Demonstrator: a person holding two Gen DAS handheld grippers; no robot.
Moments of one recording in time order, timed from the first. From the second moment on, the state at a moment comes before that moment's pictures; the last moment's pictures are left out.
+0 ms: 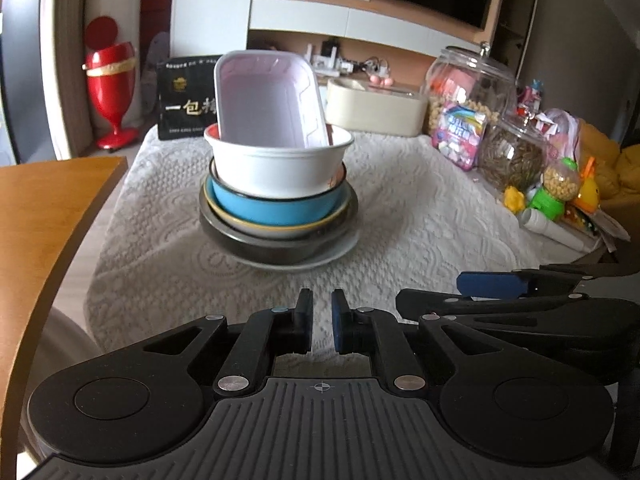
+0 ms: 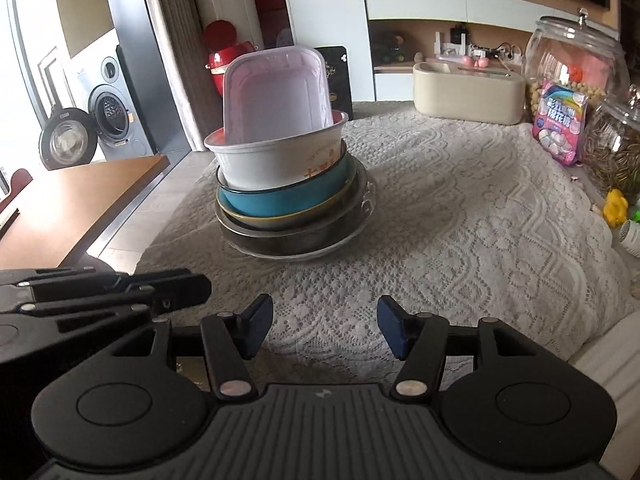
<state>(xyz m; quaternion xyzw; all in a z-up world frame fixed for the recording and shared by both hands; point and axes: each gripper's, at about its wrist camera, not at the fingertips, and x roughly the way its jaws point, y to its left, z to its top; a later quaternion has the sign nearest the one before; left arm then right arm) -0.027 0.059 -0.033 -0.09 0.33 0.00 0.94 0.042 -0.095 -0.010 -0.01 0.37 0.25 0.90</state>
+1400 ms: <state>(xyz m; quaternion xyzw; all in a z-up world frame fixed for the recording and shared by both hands) -0.026 0.057 -0.039 -0.08 0.35 0.01 0.93 0.043 -0.096 -0.016 0.00 0.38 0.25 0.89</state>
